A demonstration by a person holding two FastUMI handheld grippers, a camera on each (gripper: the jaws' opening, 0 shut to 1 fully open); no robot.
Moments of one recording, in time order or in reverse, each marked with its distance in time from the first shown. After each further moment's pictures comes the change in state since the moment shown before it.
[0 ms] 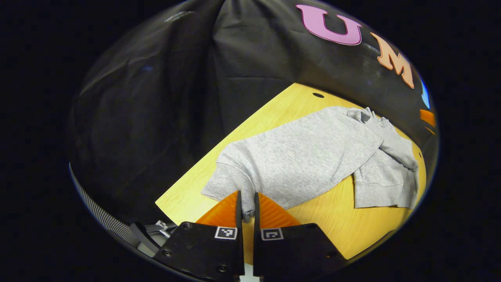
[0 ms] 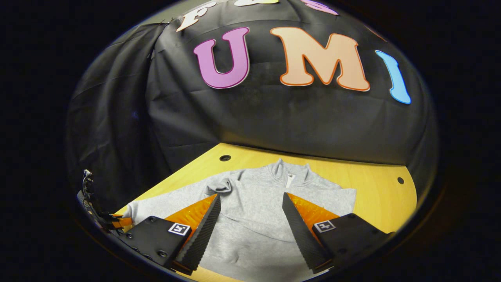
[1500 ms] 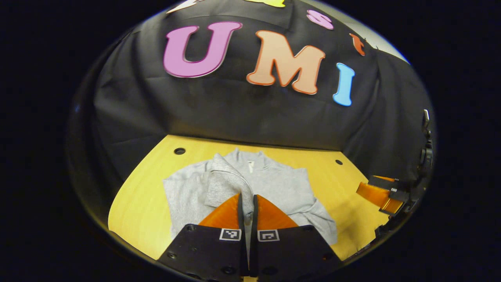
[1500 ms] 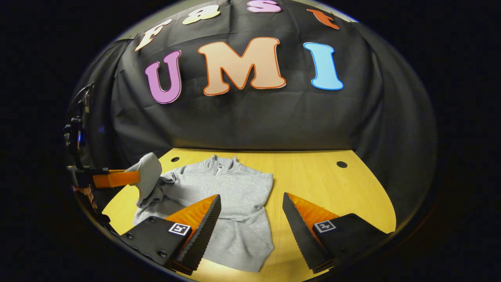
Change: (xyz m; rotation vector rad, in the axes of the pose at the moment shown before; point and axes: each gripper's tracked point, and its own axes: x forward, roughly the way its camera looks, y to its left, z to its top) left arm -0.111 -0.399 0.148 0.270 -0.229 -0.625; right arm -0.130 -0.193 -0.027 0.106 -0.026 -0.268
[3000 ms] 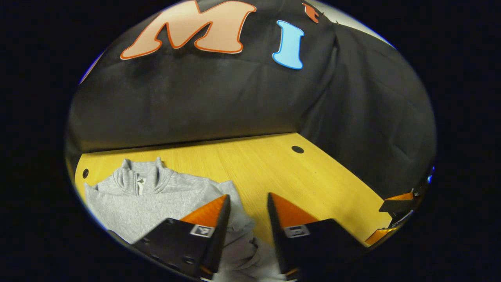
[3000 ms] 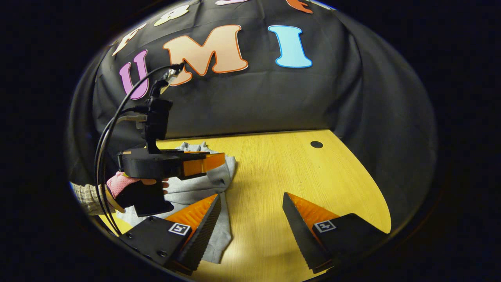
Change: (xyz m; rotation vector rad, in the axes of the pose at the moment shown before) left arm 0.195 -0.192 -0.036 0.172 0.083 -0.344; right arm 0.011 -0.094 -0.040 0.072 0.106 -0.085
